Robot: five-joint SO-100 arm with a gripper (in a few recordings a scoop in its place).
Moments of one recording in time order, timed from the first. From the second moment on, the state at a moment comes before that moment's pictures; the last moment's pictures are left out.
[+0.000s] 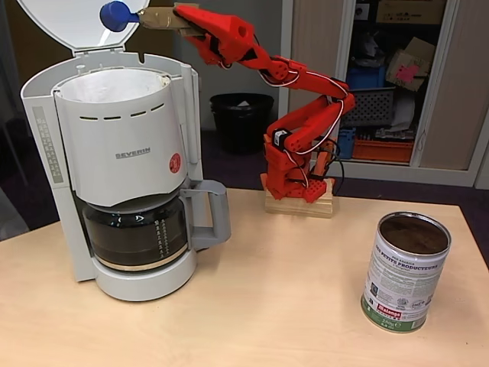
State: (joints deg) arm 45.5 162.0 137.6 -7.8 110.1
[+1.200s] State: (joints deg) arm -33.5 189.6 136.8 45.9 3.8
